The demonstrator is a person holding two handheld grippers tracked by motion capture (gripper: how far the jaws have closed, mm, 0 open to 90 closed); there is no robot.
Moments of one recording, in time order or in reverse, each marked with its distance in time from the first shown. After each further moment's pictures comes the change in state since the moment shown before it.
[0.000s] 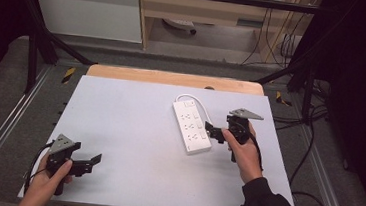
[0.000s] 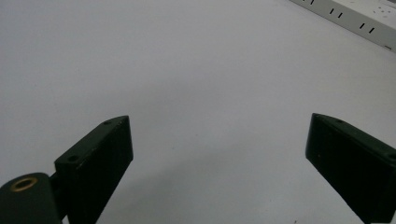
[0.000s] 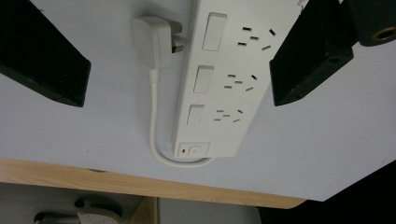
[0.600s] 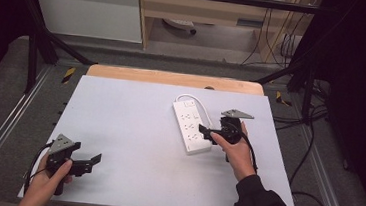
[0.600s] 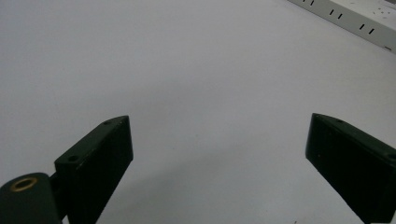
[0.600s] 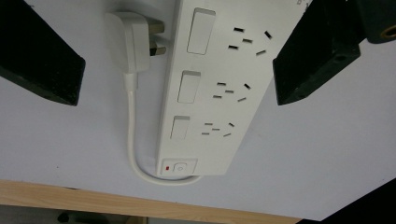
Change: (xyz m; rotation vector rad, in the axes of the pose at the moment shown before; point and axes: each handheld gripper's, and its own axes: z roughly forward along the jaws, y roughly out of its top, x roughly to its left) left arm 0.000 0.000 0.000 -0.003 0.001 -0.002; right arm 0.008 -0.008 0.023 0.057 0.031 -0.011
